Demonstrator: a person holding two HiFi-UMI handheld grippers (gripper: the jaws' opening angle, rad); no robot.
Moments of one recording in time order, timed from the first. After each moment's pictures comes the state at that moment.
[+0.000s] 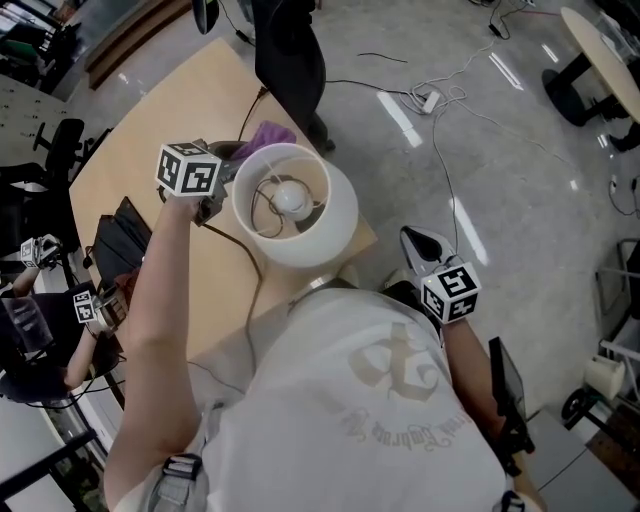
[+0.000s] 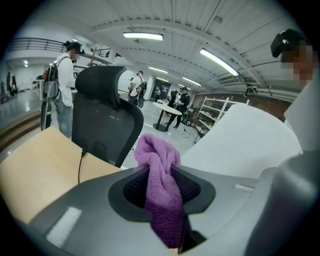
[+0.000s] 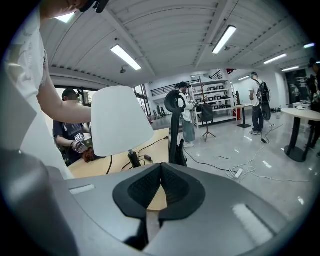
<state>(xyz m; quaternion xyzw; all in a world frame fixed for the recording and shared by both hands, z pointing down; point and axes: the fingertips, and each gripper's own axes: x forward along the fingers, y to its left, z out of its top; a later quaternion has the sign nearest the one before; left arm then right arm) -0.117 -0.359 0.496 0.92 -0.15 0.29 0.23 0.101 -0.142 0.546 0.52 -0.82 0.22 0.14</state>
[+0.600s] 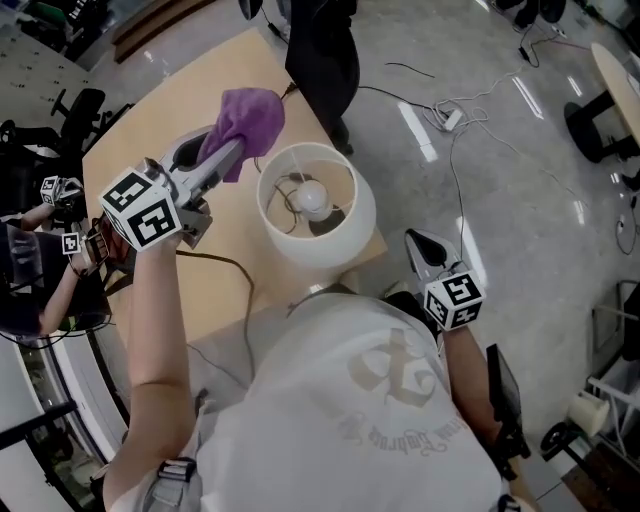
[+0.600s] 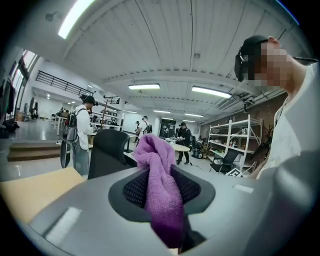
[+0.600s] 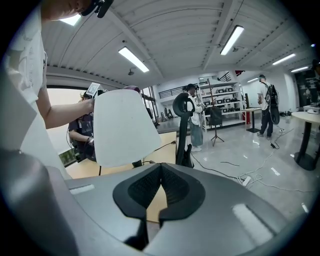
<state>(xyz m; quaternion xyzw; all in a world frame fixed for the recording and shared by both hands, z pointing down) -0.159 -0.319 0.317 0.95 -0.28 0.09 0.12 0.083 -0.163 0.527 0.48 -0.84 0.20 0.13</state>
